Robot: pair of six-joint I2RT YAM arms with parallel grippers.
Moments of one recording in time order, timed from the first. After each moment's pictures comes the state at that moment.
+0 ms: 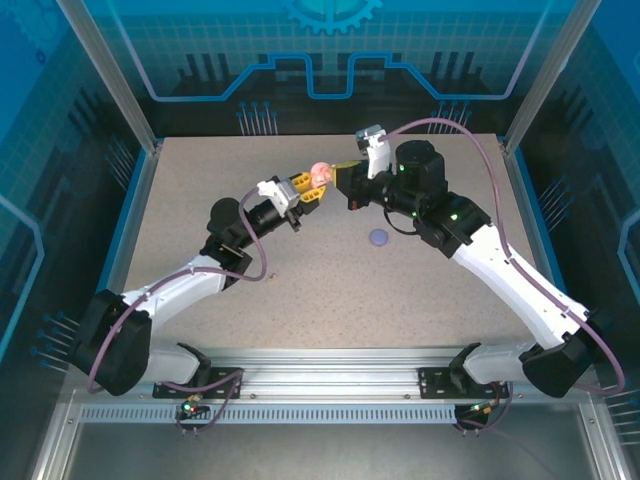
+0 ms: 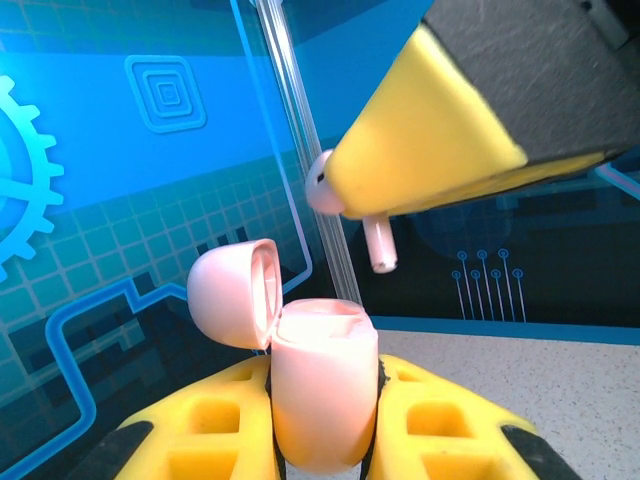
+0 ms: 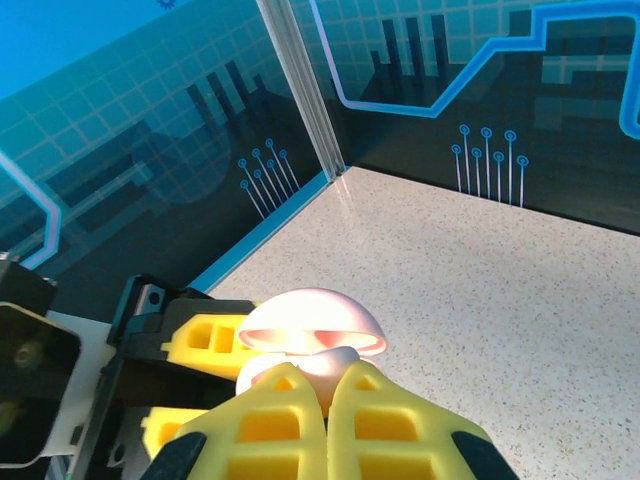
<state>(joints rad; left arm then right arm) -0.47 1.33 0.75 0.86 0.46 0.16 0.65 1.31 1.41 -0.36 -0.18 0.27</state>
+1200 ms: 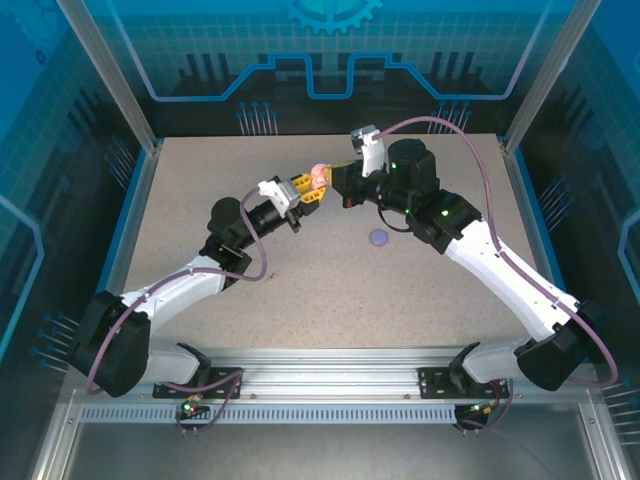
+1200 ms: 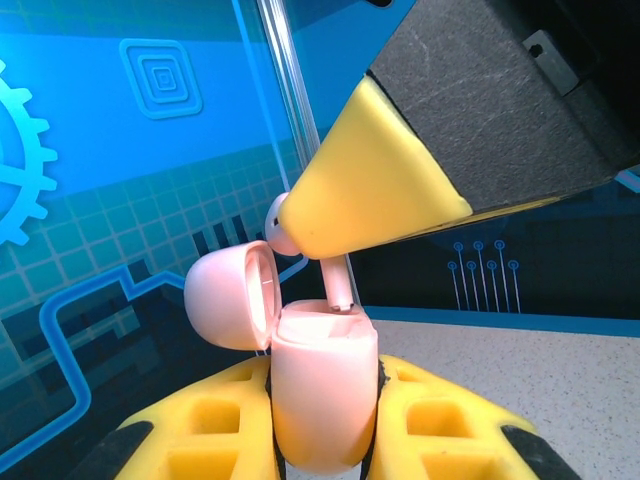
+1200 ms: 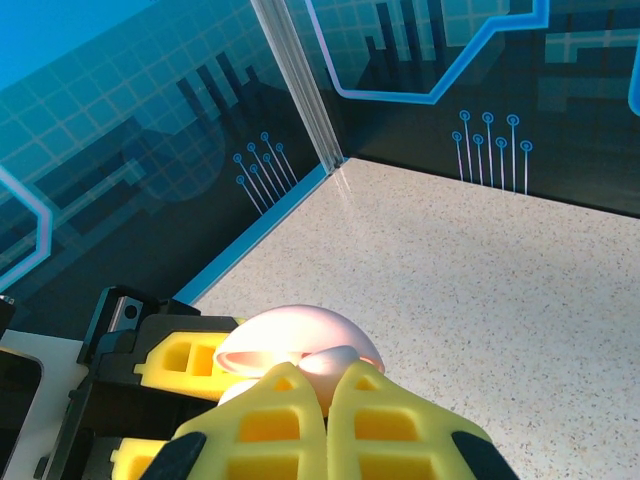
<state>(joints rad) -0.48 1.33 0.75 0.83 0.46 0.16 0.65 1.35 1.41 -0.34 -0.19 0.30</state>
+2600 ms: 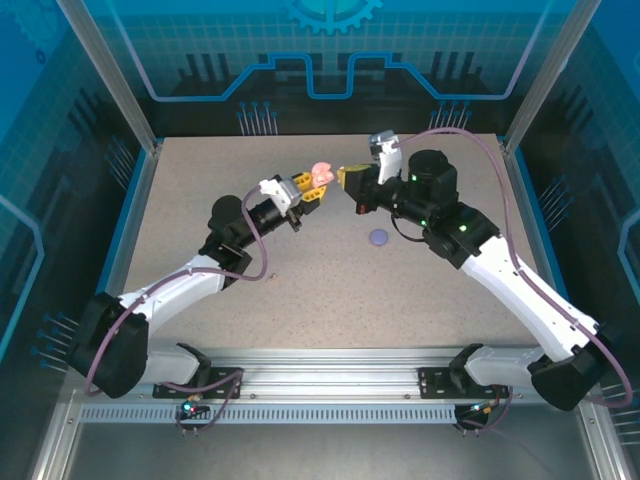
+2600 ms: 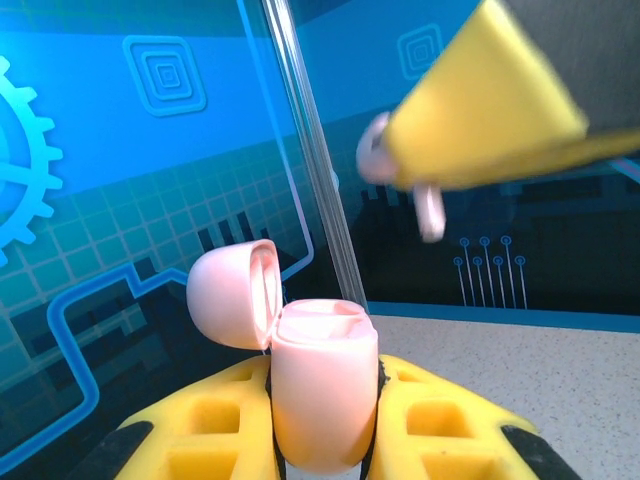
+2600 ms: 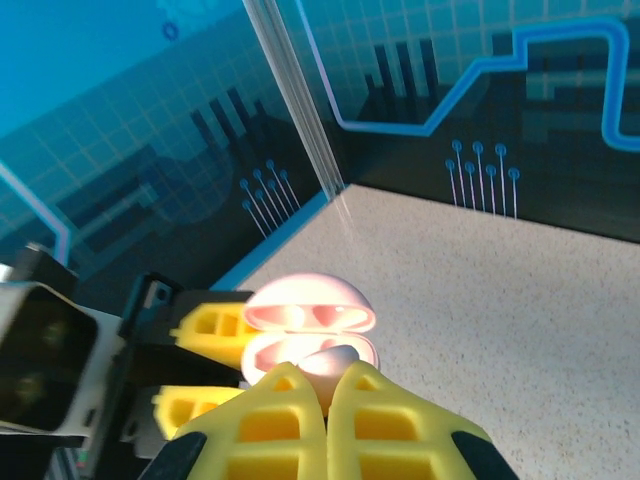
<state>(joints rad) -0.48 1.32 0.77 0.79 0.45 0.18 0.63 1.21 1.31 -0.28 -0.19 0.31</state>
